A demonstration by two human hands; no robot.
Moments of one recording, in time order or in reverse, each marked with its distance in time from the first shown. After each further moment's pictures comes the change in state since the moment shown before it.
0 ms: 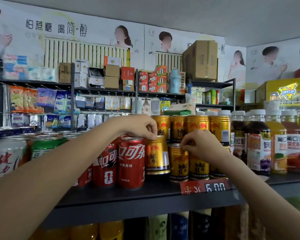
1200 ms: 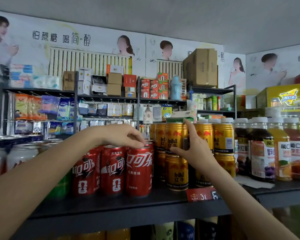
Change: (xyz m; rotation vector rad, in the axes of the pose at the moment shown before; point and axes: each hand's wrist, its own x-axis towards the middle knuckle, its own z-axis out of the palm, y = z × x) left_hand -0.053 -0.024 -0.016 -0.143 -0.029 -0.105; right_hand 0.007 -0.028 0.020 0.364 0.257 0.135
